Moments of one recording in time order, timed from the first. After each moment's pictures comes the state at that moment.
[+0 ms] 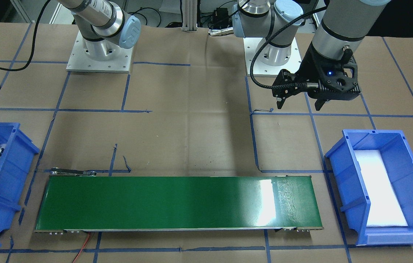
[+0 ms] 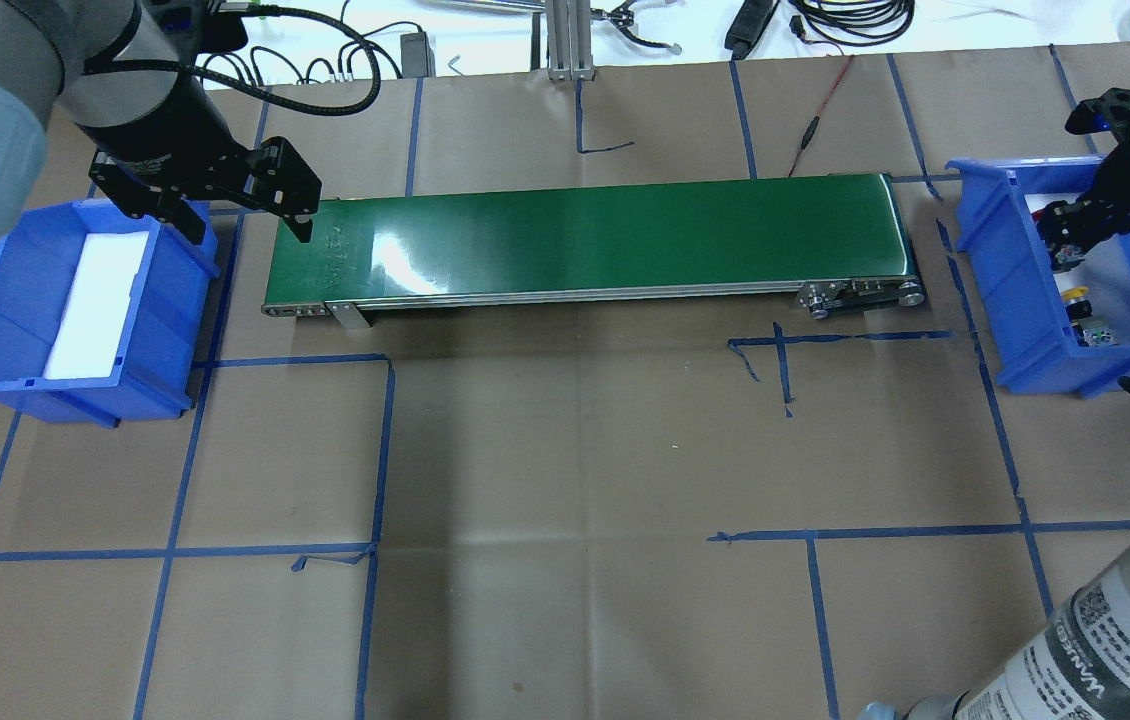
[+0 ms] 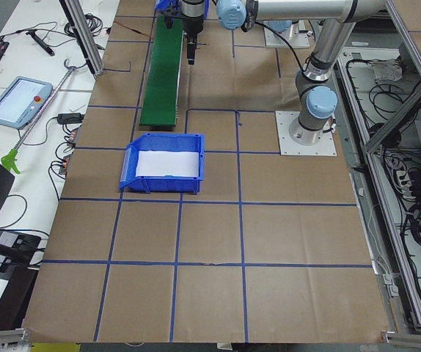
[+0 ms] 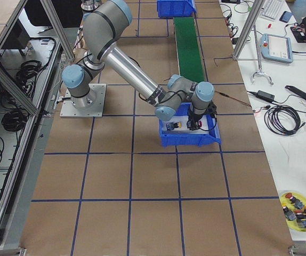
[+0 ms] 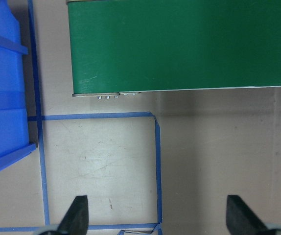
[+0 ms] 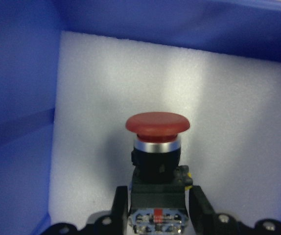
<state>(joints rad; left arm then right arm) -1.53 -1.58 -1.59 -1.49 1.57 0.08 1.04 -1.01 1.54 -2.09 -1.54 -0.68</state>
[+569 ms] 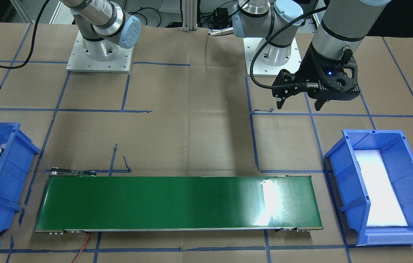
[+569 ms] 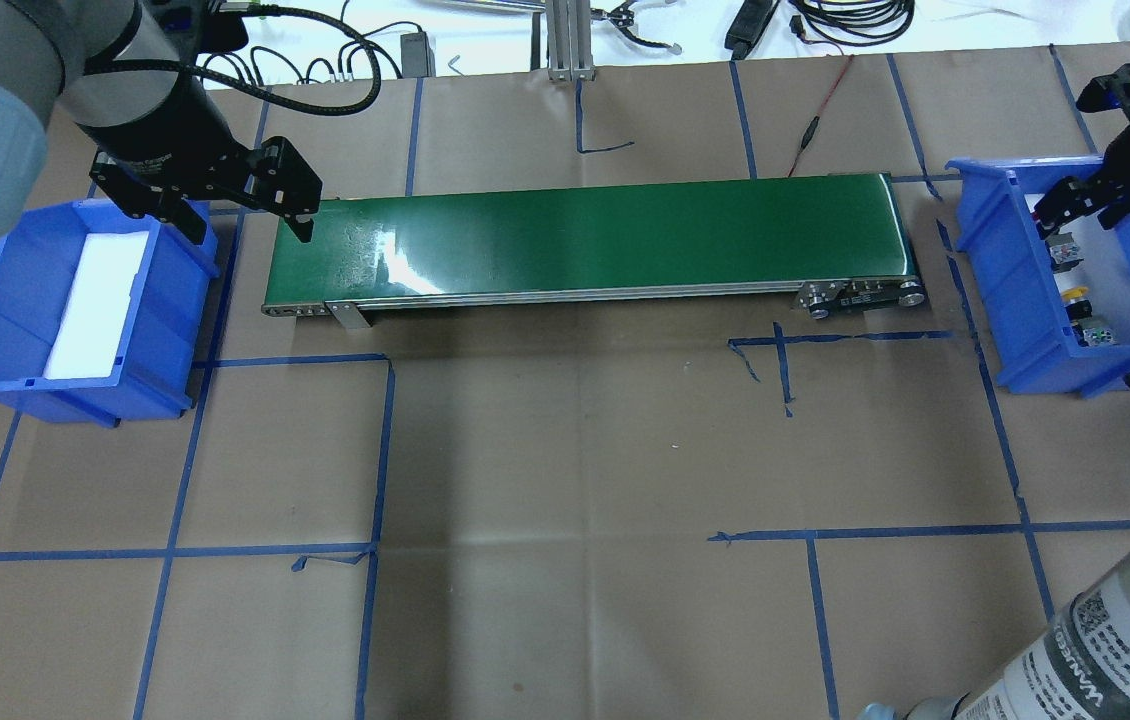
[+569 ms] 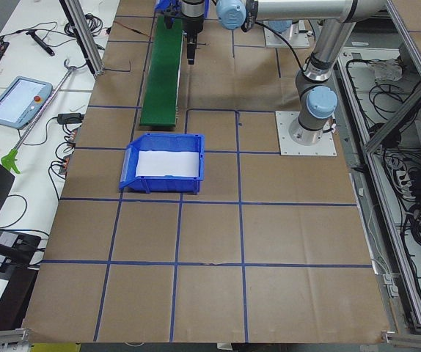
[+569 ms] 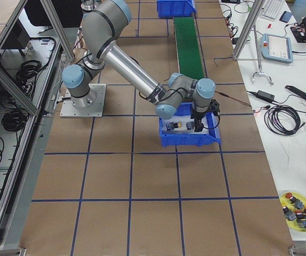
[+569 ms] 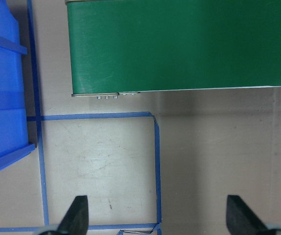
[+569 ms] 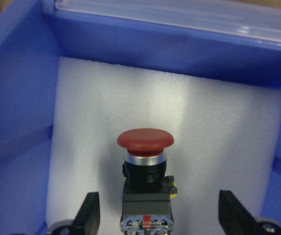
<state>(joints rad) -1.53 -1.58 -1.59 -1.49 1.57 0.08 1.04 -1.04 1.52 -2.11 -1.54 -0.68</state>
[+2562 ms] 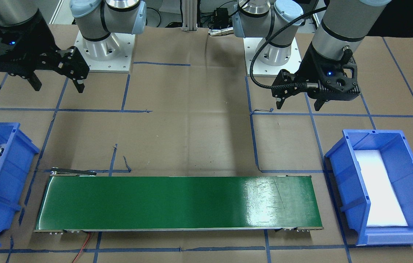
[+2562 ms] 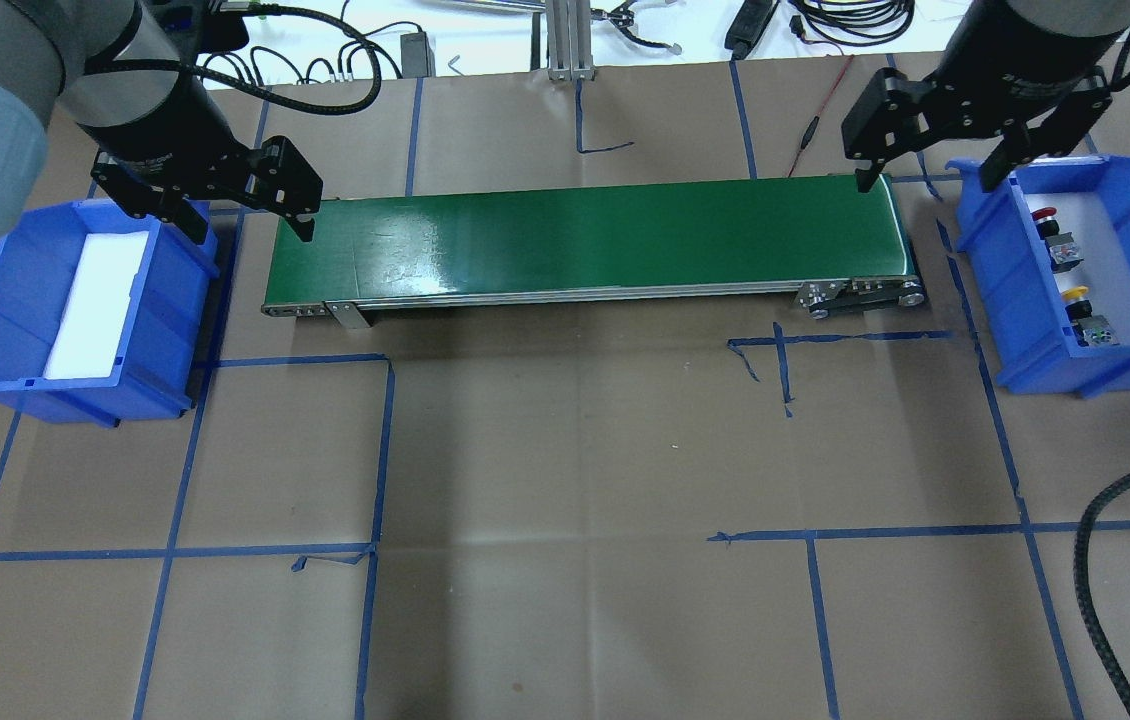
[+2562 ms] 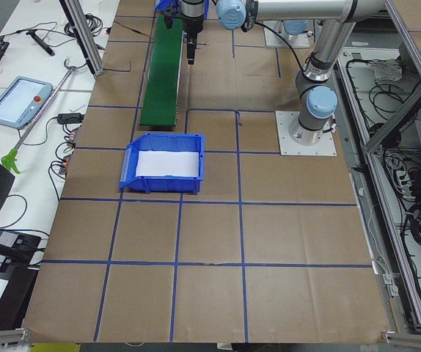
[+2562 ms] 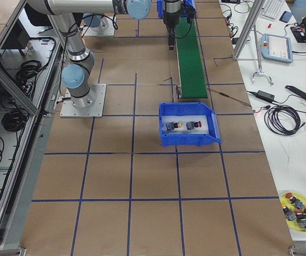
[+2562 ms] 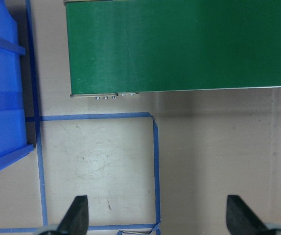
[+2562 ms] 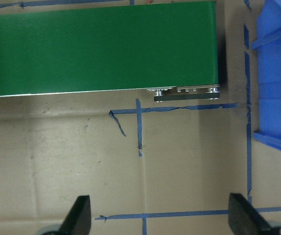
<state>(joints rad) -1.53 -1.59 -1.59 -1.48 1.56 0.08 1.54 -1.59 1.53 -1.58 -1.55 0.02</state>
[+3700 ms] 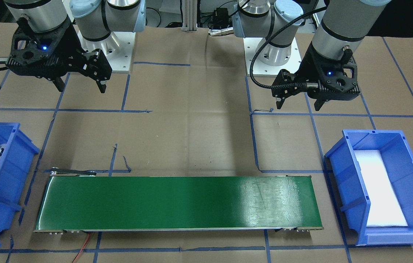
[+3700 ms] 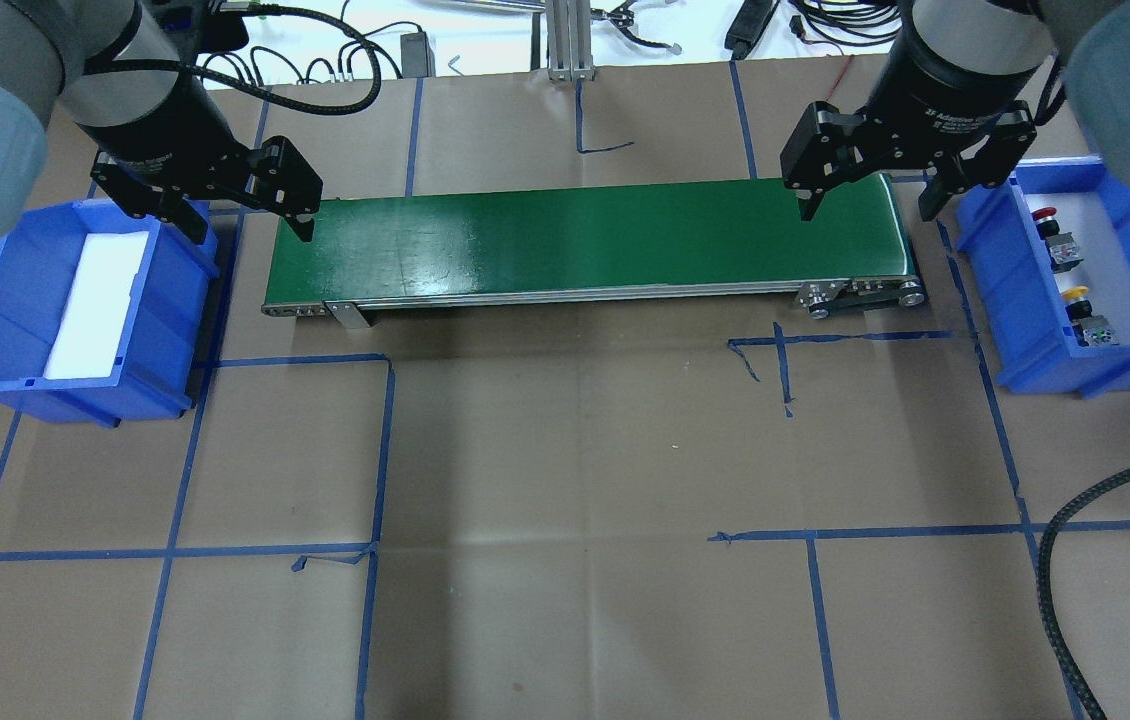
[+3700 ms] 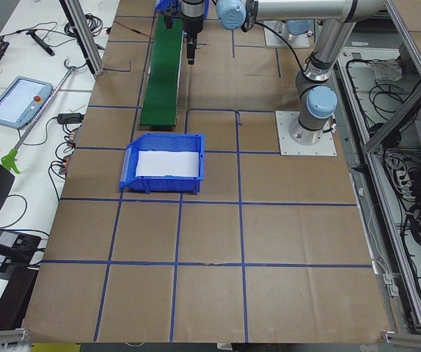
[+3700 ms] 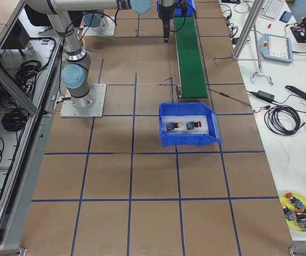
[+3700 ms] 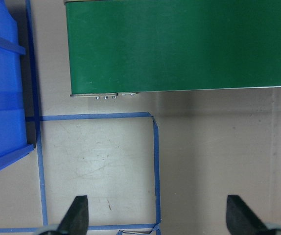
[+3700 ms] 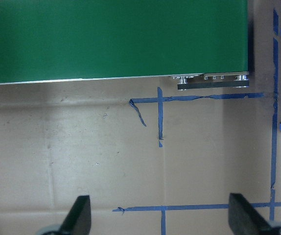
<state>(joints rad) -1.53 -1.58 -1.59 -1.49 1.56 0.08 1.58 -1.59 1.56 -1.59 -1.54 0.05</state>
